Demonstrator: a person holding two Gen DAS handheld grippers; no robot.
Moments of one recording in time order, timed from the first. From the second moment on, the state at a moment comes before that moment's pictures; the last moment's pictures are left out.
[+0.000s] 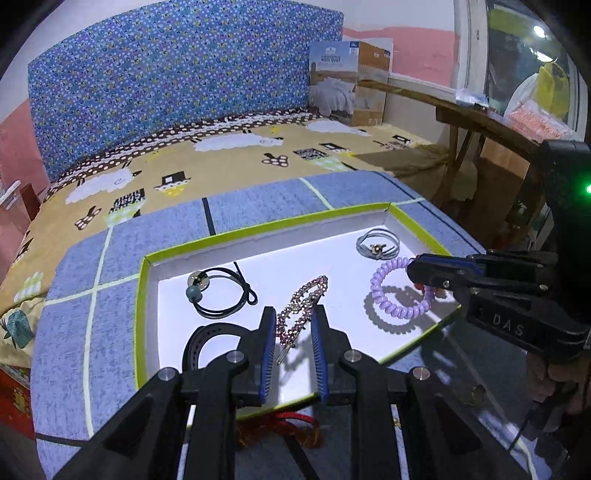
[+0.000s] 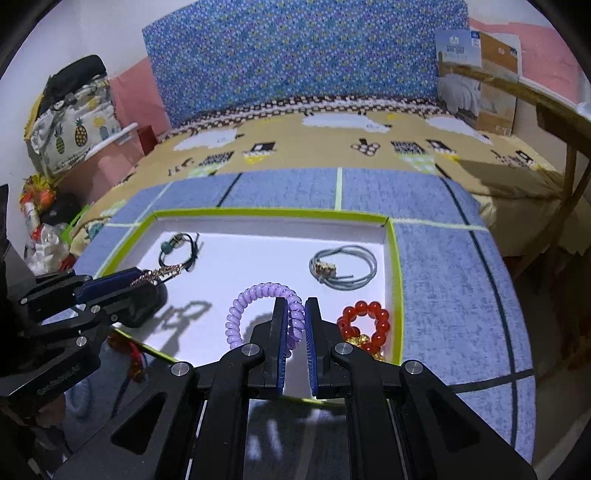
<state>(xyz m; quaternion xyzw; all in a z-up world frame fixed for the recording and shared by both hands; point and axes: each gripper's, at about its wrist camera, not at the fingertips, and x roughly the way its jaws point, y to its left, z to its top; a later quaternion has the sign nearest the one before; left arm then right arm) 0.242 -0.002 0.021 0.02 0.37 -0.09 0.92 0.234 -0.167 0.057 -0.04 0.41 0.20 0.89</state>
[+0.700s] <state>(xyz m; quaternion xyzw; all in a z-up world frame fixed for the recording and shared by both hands) 0.258 -0.006 -0.003 0.01 0.41 -0.10 0.90 0.245 -0.162 0.035 -0.05 0.45 0.21 0.86</state>
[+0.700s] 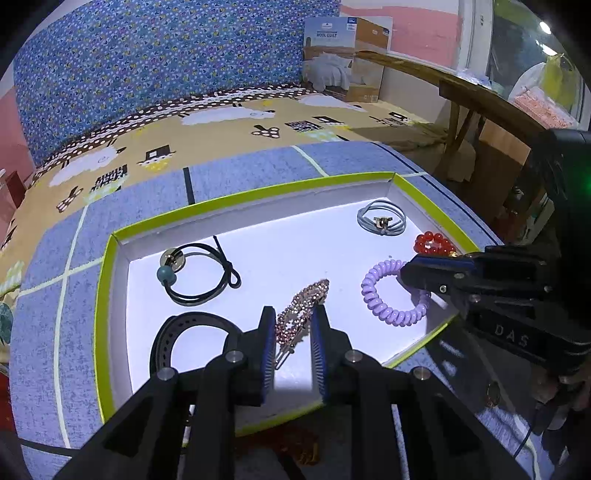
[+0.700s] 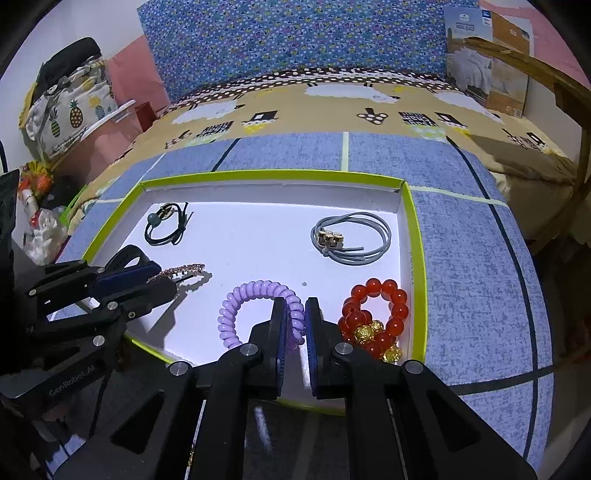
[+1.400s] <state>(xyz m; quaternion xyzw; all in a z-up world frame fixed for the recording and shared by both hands) 0.216 0.011 0.027 -0.02 0.38 -0.10 0.92 0.196 -0.178 0.072 -0.04 0.40 0.22 0.89</state>
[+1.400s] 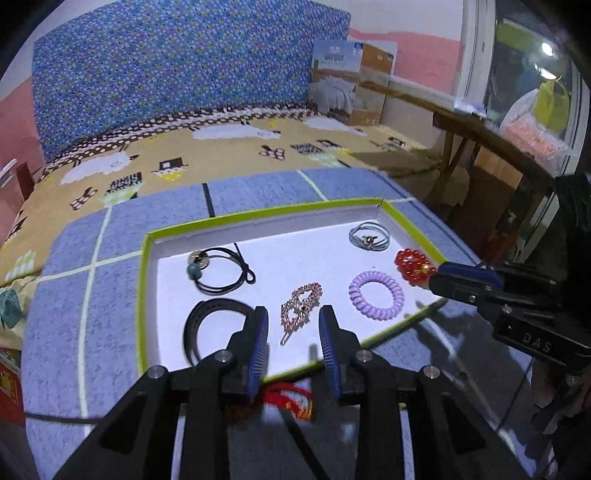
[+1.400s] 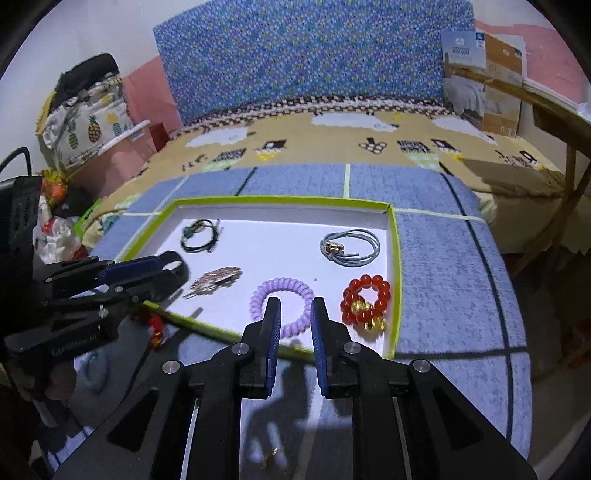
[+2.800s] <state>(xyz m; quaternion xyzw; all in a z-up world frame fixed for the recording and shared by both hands) 0.072 0.045 0.009 -0.04 0.36 -0.03 0.93 0.060 -0.220 0.067 0.00 0.39 0.26 0.88</state>
